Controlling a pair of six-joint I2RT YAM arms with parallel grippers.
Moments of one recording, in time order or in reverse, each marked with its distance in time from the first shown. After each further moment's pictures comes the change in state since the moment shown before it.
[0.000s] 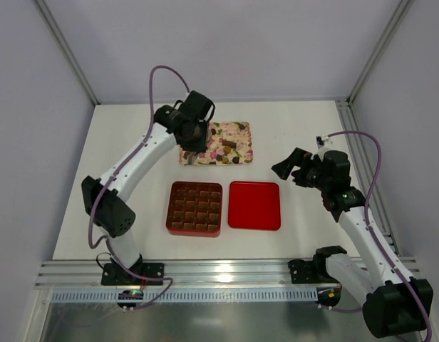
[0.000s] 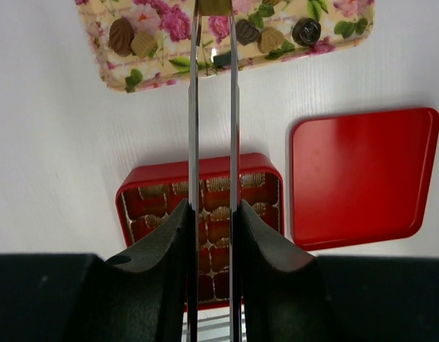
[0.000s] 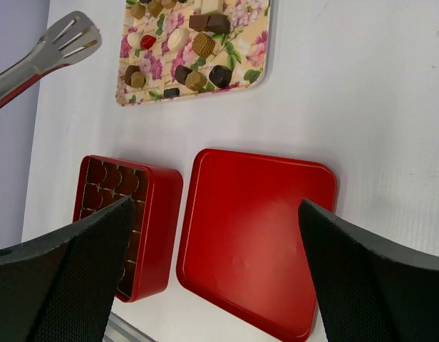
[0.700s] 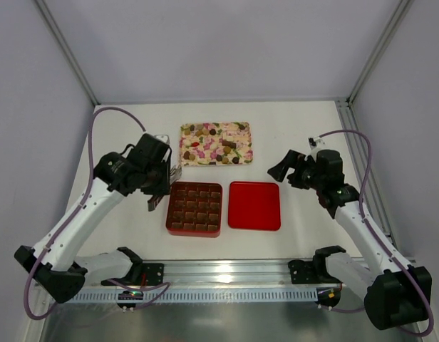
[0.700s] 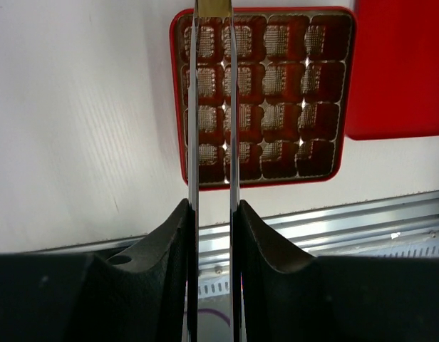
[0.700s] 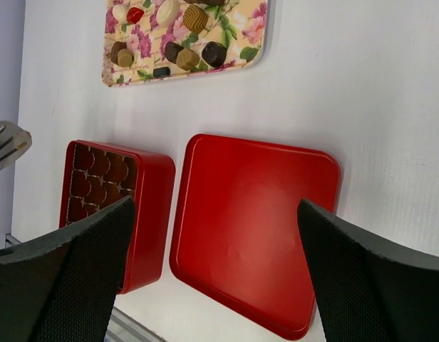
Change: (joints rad) left arm 0.000 -0.614 -0.495 -0.129 0.013 -0.089; right arm 0.036 0.068 0.000 0.000 0.003 -0.014
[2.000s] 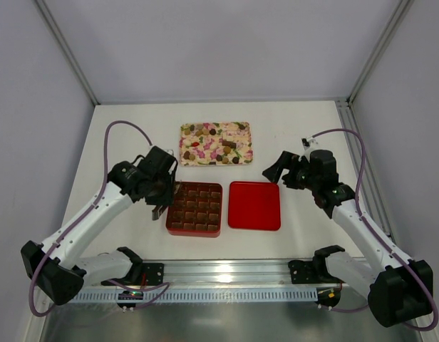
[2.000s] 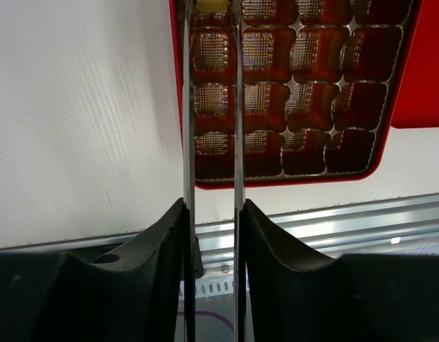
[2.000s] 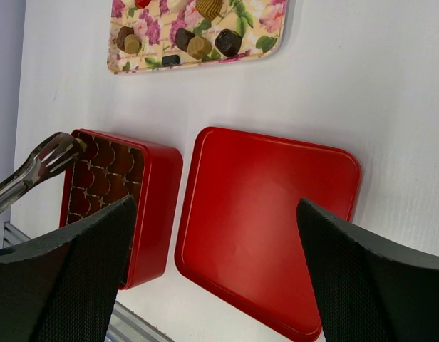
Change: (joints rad) left arm -0.003 -0.051 -0.243 0.088 0.022 -0.023; right arm 0.076 0.028 0.000 0.023 0.032 0.016
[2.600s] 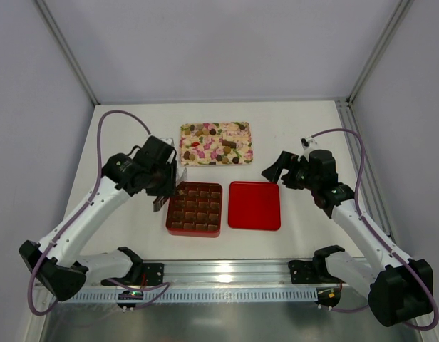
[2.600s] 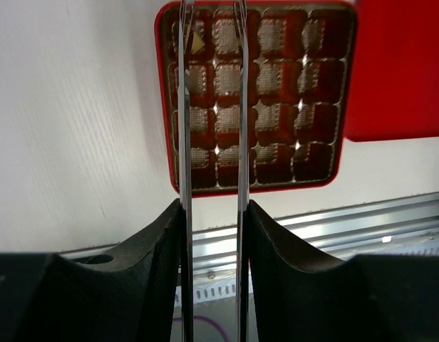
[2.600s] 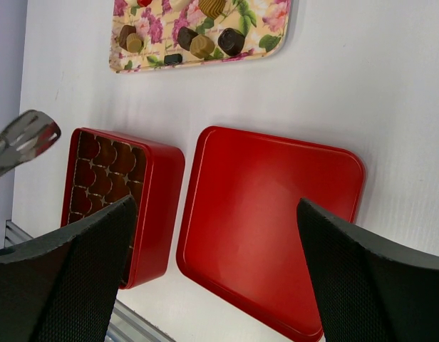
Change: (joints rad) left arm 0.000 0.027 0.116 -0.029 0.003 0.001; right arm 0.009 0.004 0.000 0.006 0.000 0.004
